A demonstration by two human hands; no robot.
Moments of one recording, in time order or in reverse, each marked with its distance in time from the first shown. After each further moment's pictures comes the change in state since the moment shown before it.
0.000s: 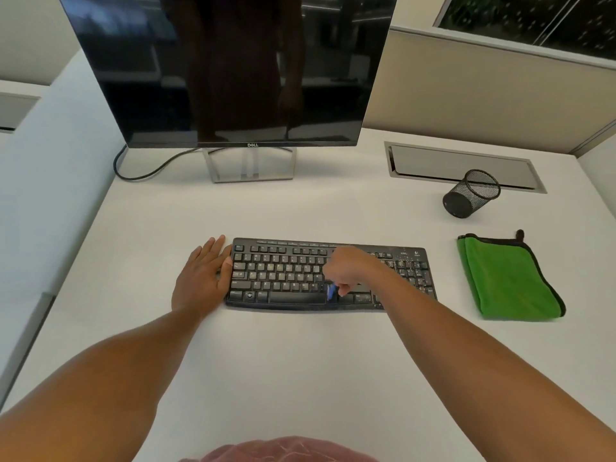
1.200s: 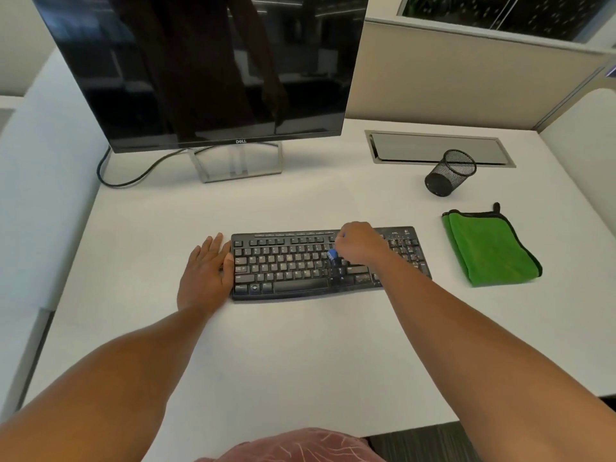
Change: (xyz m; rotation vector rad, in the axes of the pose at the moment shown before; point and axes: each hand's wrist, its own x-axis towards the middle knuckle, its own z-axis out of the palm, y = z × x) left_hand 0.000 0.002 -0.004 -0.036 -0.023 0.015; right_hand -0.007 0.014 0.003 -0.006 0.310 0.010
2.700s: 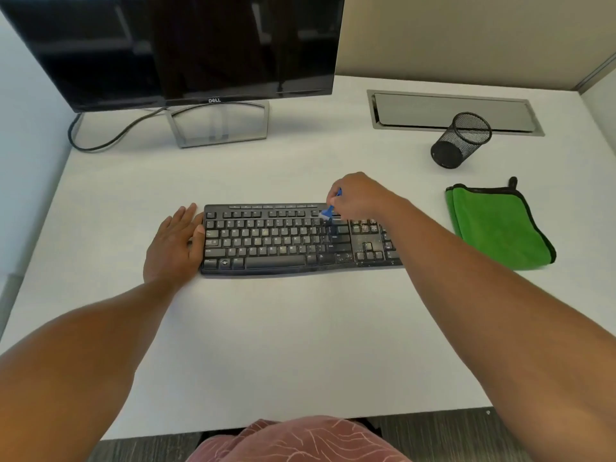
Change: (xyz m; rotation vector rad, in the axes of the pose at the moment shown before) left_hand -0.003 0.008 -0.002 0.059 0.029 -0.069; right_hand 0.028 0.034 -0.046 -0.146 -0.069 -0.262
